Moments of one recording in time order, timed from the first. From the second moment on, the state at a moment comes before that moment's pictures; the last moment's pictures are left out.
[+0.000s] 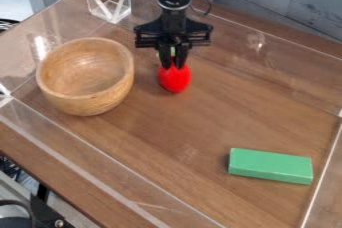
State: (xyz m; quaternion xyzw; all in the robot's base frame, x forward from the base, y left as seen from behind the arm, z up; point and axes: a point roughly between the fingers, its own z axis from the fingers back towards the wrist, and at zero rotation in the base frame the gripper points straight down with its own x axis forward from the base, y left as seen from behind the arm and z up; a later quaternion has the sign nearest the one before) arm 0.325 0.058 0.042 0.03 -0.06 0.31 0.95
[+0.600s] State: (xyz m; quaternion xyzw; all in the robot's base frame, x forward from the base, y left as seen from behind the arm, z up) arm 0.329 0.052 0.029 0.03 -0.04 0.27 0.96
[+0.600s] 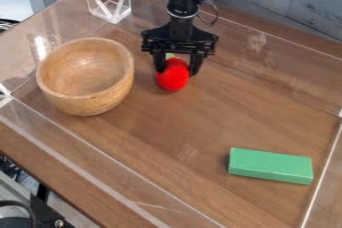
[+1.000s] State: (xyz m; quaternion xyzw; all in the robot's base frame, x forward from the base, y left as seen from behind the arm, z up) arm 0.331 0.045 0.034 0.02 -0.03 0.24 0.97
